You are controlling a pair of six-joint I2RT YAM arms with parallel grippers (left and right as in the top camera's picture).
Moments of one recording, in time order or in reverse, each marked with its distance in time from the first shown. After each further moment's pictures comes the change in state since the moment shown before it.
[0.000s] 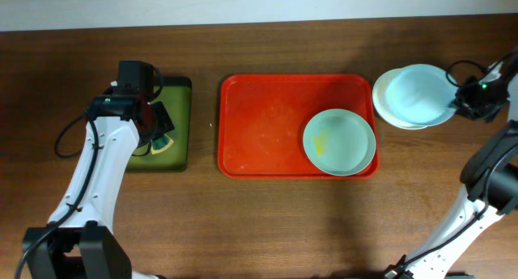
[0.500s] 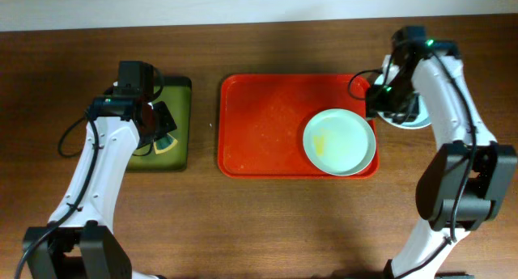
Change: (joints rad) left arm 0.000 0.000 -0.004 0.007 0.053 0.000; right arm 0.516 -0.324 -0.342 -0.110 0.232 -0.071
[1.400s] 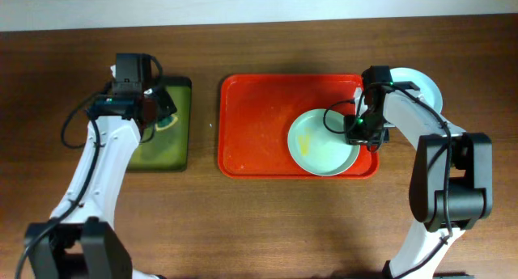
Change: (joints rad) left arm 0.000 0.017 -0.003 0.240 -0.001 0.000; right arm 0.071 -0.002 -0.358 0.390 -0.087 0.006
